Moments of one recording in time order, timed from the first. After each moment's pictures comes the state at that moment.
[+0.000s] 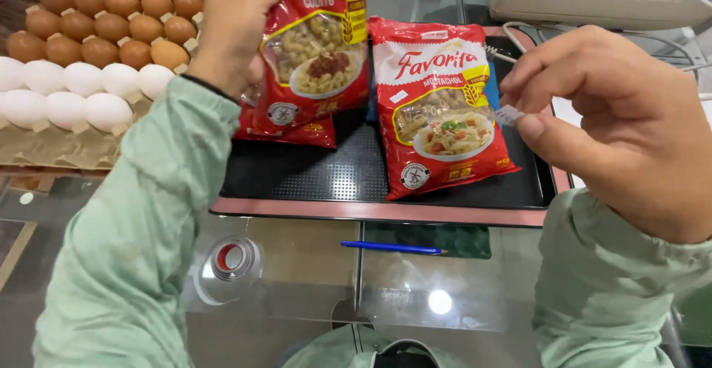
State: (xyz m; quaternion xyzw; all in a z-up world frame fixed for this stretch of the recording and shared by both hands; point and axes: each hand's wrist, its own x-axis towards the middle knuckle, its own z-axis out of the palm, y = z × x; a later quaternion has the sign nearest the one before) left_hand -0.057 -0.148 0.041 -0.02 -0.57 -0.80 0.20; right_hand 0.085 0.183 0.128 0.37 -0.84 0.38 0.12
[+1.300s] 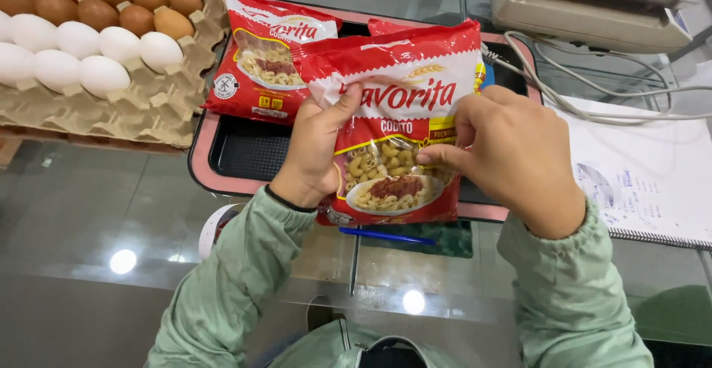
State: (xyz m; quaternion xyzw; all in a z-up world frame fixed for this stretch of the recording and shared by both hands) left_hand 0.077 -0.059 0.005 -0.01 -0.31 -0.95 0.02; right_hand 0.071 0.139 0.067 0.22 -0.97 -0.01 0.14
